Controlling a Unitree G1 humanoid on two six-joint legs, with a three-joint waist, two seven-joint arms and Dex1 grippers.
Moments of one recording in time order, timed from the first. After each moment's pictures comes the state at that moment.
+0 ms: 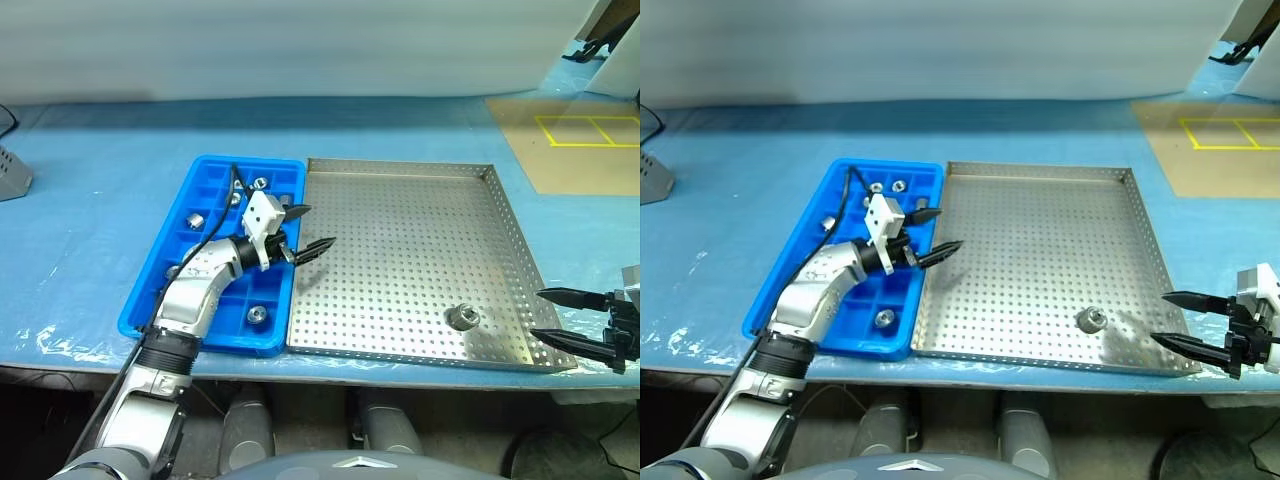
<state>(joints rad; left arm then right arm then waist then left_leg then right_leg) -0.43 0.29 -0.11 0.09 -0.31 0.20 -0.85 0.15 -1.01 -0.48 0.26 0.49 0.18 1.53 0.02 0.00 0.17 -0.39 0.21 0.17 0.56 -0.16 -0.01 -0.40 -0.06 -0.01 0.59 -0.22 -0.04</state>
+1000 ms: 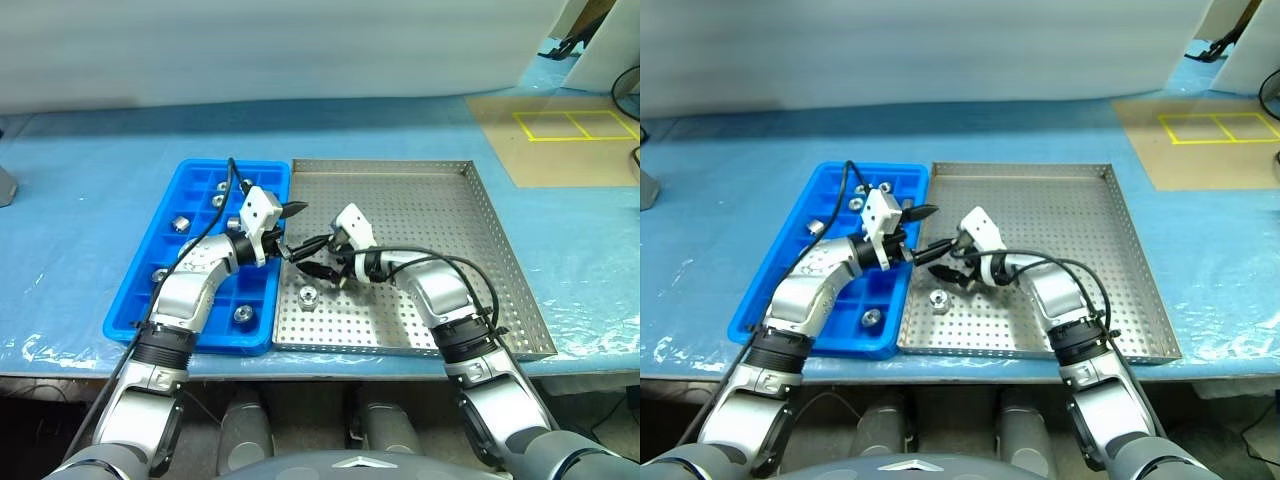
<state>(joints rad) -0.47 0.30 -0.09 0.11 -0.29 0.21 -0.87 -0.55 -0.20 0.20 0.08 0.13 0.69 0.79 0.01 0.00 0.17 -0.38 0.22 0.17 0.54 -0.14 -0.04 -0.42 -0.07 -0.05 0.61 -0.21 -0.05</state>
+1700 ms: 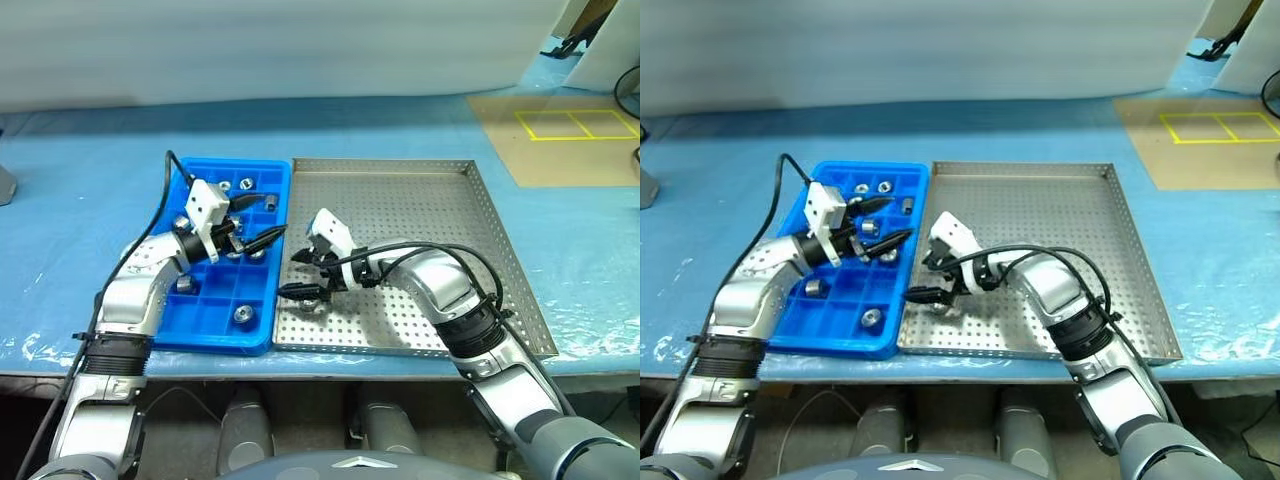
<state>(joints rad) -0.39 0.47 0.06 0.04 -0.39 0.22 -0.91 -0.63 -0.29 0.41 -0.09 0.27 0.93 0.88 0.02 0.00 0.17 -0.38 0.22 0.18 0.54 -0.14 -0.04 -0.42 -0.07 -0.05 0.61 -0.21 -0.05</state>
